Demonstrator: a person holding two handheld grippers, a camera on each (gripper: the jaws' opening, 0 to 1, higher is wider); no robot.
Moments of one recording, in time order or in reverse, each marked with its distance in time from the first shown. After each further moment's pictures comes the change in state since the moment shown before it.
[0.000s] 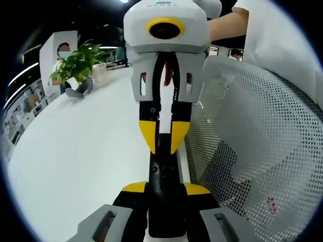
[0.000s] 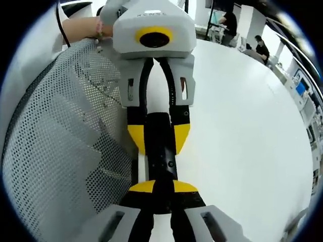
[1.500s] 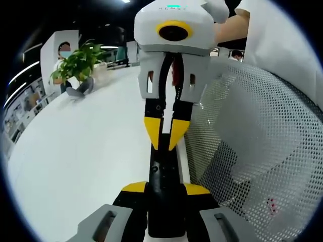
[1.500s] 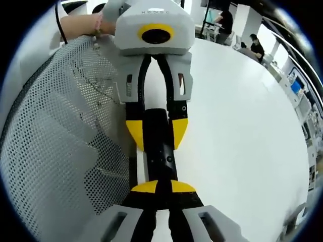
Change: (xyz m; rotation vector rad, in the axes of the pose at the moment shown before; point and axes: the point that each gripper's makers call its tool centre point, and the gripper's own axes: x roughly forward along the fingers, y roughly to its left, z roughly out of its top) left arm -0.001 0.000 0.000 -0.013 -0.007 0.001; right arm -0.002 0.001 -0.007 -0.011 0.021 -0.064
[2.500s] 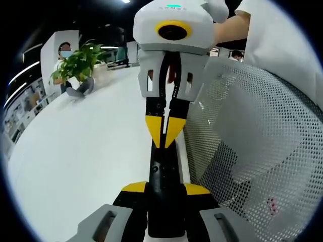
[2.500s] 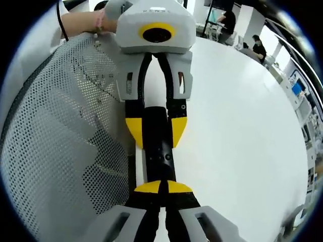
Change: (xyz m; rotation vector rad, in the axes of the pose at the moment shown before) left arm 0.000 0.000 -0.001 0.002 -0.001 0.001; right arm -0.002 -0.001 -0.002 0.005 0.011 -0.004
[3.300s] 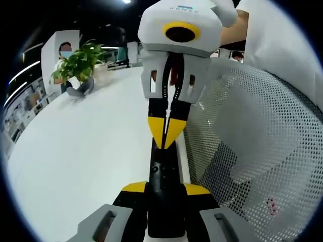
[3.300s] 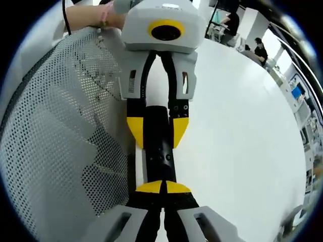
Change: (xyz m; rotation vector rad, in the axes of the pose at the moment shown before) left arm 0.000 0.000 0.000 -0.005 -0.005 0.000; right arm -0.001 -0.002 0.001 0.099 -0.080 -0.010
